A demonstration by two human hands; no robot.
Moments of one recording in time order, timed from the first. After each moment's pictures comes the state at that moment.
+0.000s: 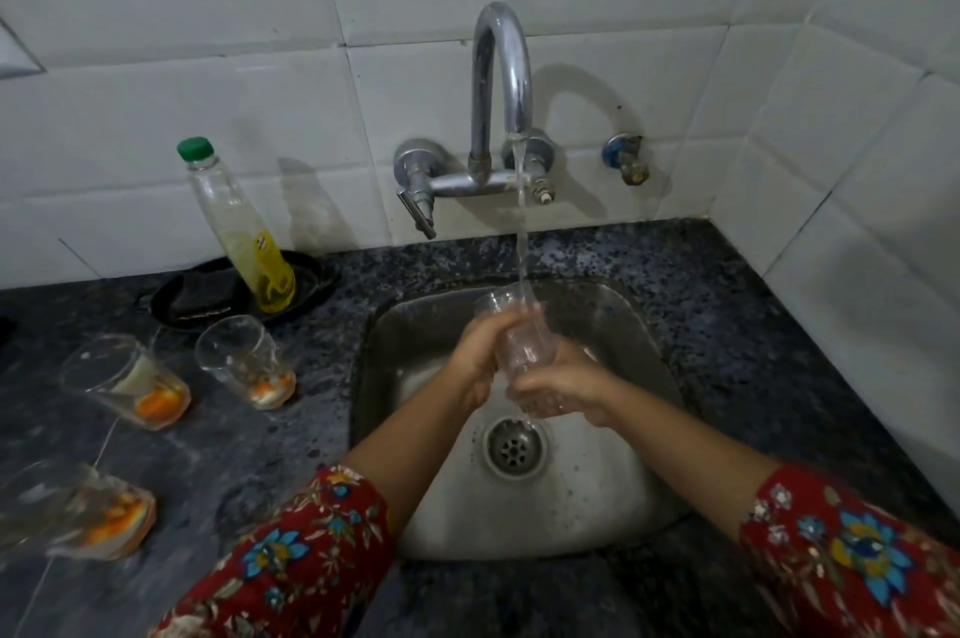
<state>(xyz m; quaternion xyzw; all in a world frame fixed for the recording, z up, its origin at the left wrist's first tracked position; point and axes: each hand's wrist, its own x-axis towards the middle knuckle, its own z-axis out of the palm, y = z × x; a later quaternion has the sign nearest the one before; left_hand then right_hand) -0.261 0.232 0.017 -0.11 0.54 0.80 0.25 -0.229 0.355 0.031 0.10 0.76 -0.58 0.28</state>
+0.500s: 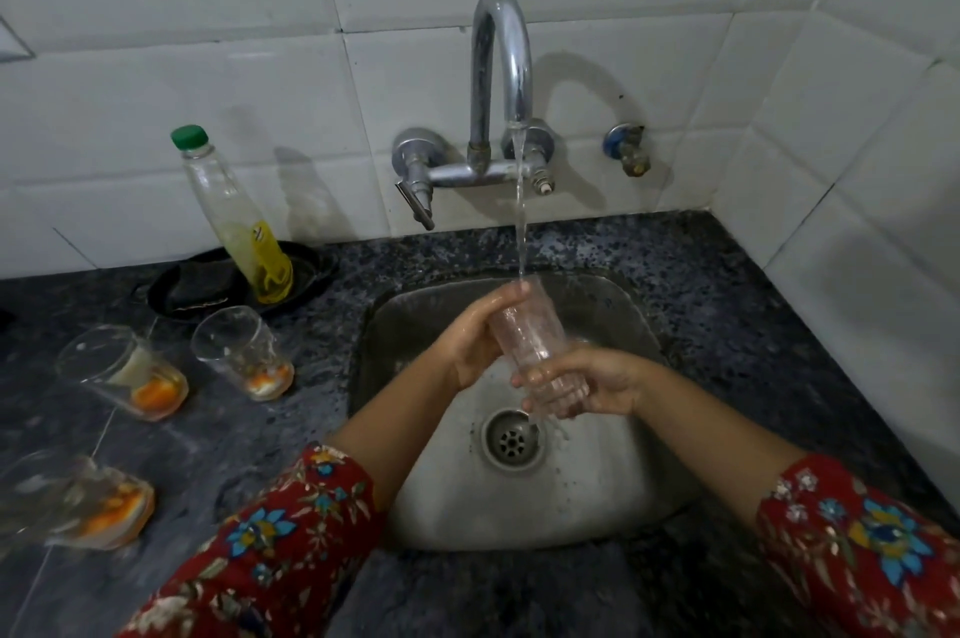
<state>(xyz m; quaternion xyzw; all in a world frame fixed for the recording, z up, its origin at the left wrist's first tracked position) -0.270 0.218 0.022 -0.01 0.52 0.80 0.30 -0.230 0.387 0.038 0.05 0.62 -0.66 0.43</state>
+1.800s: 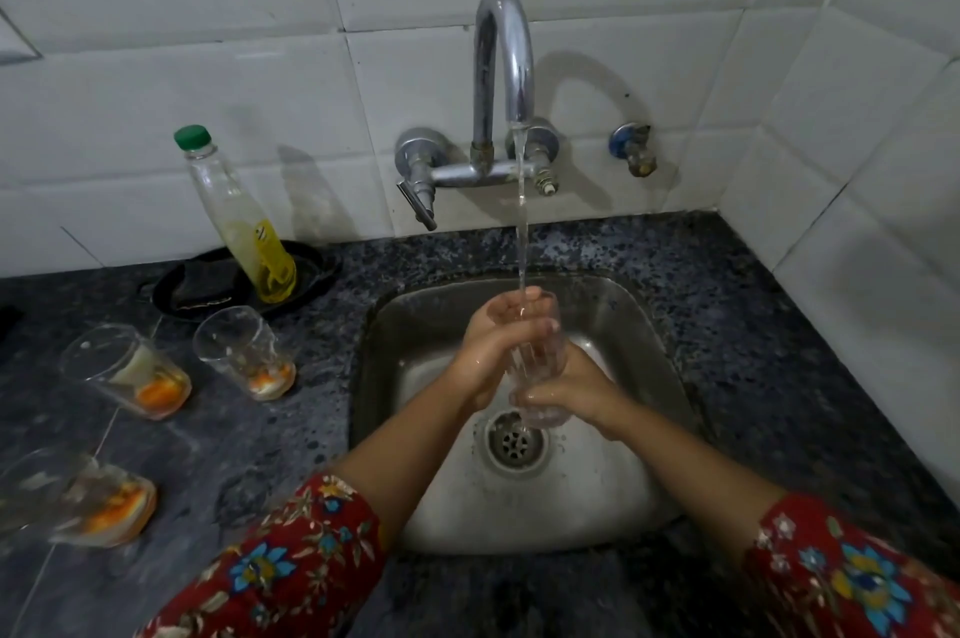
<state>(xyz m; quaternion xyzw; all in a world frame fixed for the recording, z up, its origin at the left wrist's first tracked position) -0.252 0.232 0.015 0.05 0.57 0.80 0.18 -0.222 0.369 0.008 -0.01 0.77 -0.61 0.20</state>
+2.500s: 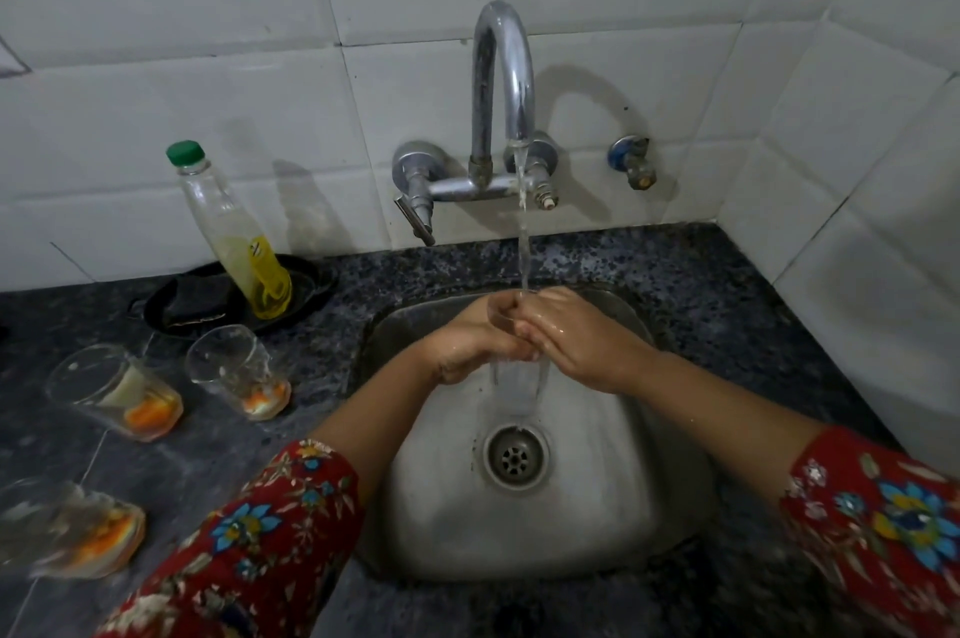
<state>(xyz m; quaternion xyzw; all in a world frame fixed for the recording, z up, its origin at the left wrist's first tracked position) -0.292 0.210 0.031 0.19 0.61 0.71 0.31 -0.265 0.381 0.059 -0.39 0.89 -0.21 -0.09</state>
